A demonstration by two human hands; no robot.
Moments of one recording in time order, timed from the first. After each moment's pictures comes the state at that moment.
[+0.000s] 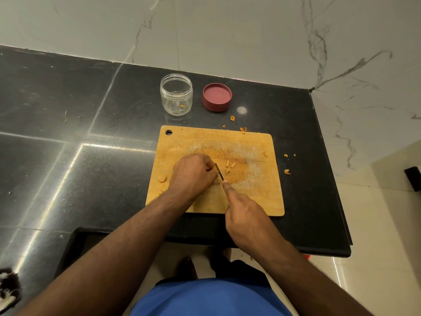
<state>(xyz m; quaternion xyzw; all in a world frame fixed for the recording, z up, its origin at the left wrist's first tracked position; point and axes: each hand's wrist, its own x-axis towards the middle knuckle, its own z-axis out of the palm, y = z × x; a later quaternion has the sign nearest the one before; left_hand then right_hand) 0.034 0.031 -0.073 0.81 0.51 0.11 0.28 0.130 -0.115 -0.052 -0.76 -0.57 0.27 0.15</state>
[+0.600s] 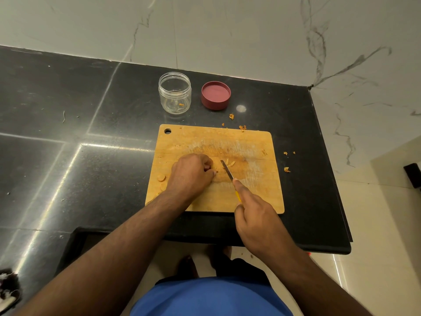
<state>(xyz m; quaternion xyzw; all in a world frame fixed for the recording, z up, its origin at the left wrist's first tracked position) 0.029 0.030 -0.076 0.80 0.51 0.11 0.29 0.136 -0.133 -0.039 -0.77 -0.55 0.25 0.22</state>
